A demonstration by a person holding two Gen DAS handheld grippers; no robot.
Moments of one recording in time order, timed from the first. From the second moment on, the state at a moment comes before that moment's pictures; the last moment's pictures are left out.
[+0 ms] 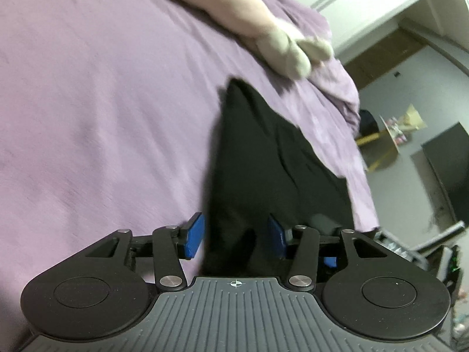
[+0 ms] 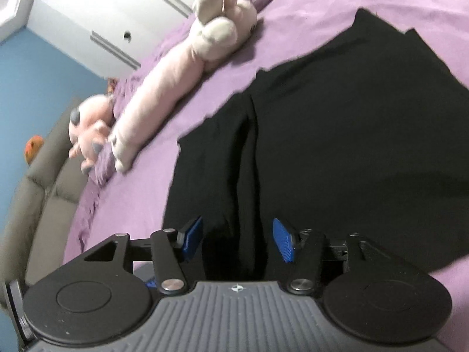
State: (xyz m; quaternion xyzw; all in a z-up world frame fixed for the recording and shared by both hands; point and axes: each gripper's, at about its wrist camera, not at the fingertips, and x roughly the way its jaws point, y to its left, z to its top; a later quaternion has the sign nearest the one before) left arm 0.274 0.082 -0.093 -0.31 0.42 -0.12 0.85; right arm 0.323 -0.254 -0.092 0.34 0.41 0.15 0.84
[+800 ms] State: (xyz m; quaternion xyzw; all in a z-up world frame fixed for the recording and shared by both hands) left arm 0.303 0.023 -0.084 -0.23 0.40 -0.16 0.87; right arm 0.340 -0.208 -0.048 0.02 0.34 0.06 0.94
